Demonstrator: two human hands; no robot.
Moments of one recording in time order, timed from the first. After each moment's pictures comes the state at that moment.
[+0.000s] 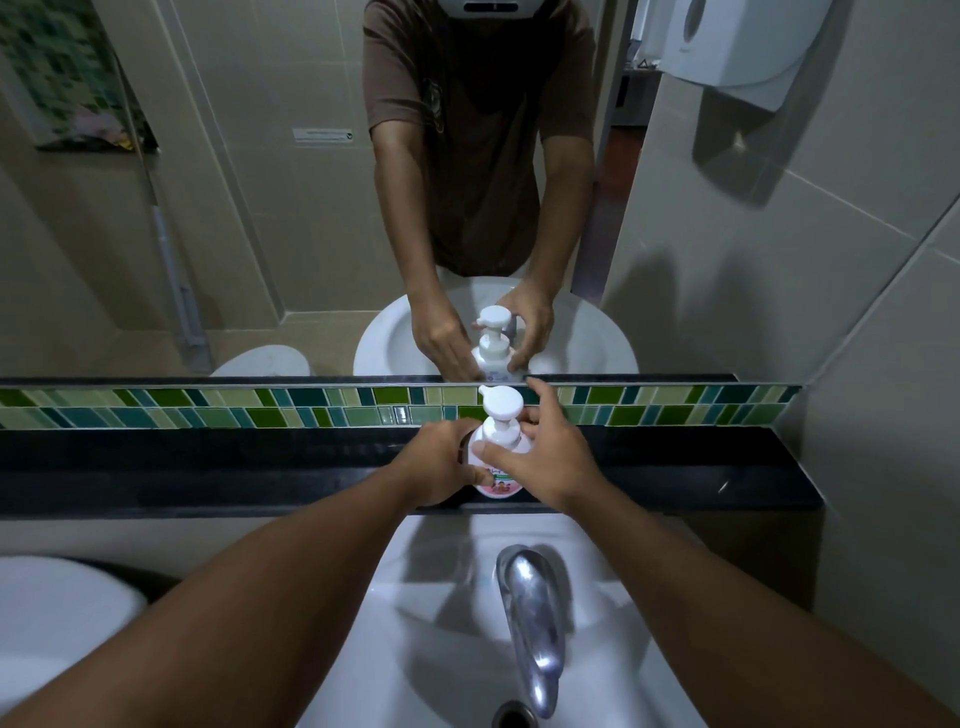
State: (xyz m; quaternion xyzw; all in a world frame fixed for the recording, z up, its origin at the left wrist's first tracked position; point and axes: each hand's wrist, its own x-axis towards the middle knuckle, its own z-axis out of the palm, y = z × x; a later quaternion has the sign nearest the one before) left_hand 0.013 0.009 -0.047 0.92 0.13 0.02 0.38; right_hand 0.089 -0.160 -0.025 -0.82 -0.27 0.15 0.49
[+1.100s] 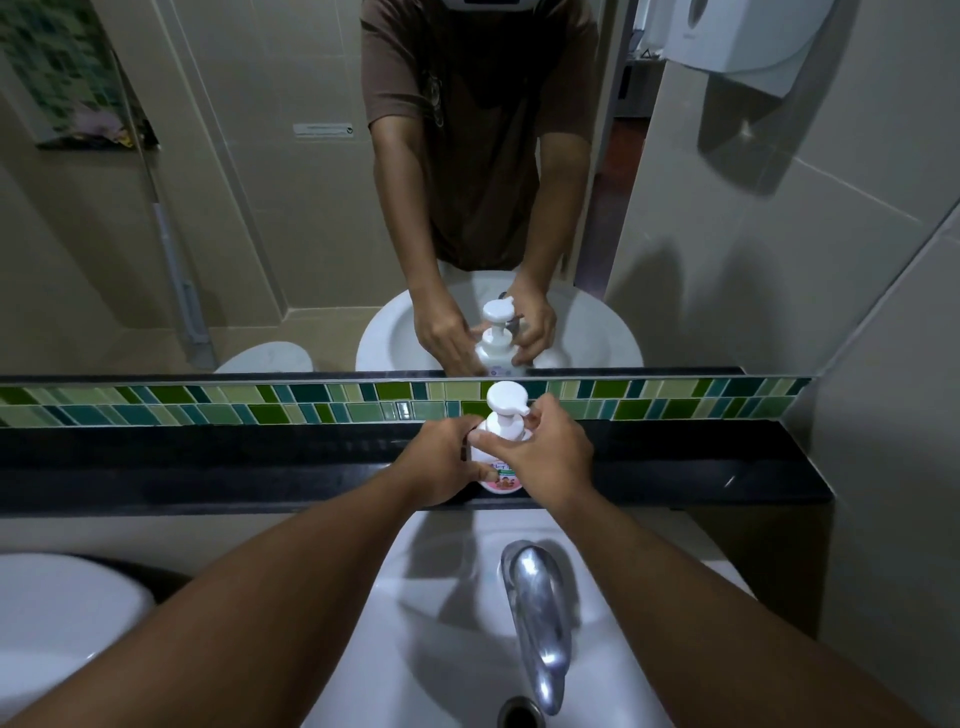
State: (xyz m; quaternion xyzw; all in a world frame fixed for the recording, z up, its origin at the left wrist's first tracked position) left_hand 0.011 0.010 -0.056 0.92 0.13 0.04 0.37; right_hand 0.080 -0.145 -0.035 -0.86 -0.19 0.06 0.47
